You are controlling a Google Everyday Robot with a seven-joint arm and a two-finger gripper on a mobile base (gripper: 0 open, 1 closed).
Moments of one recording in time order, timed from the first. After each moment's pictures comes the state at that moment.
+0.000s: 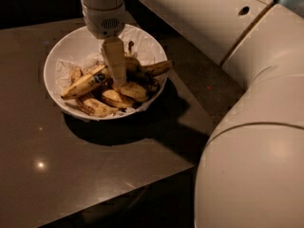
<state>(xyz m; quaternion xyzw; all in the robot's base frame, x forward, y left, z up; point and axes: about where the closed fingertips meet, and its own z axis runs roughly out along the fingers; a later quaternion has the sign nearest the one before) 0.590 0.098 0.933 -0.83 0.54 -0.04 0.09</state>
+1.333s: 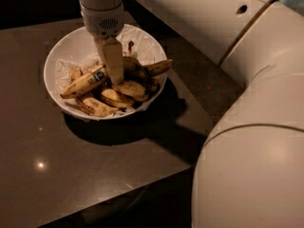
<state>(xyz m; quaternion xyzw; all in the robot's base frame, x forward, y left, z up) 0.591 0.102 0.932 -0.83 0.54 -0.05 0.09</state>
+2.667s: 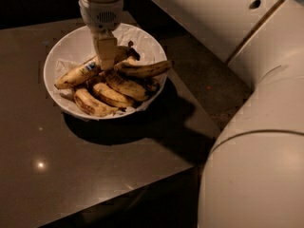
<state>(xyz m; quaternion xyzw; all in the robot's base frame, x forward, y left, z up) 0.591 0.110 0.952 -0.82 0.56 -0.03 0.13</state>
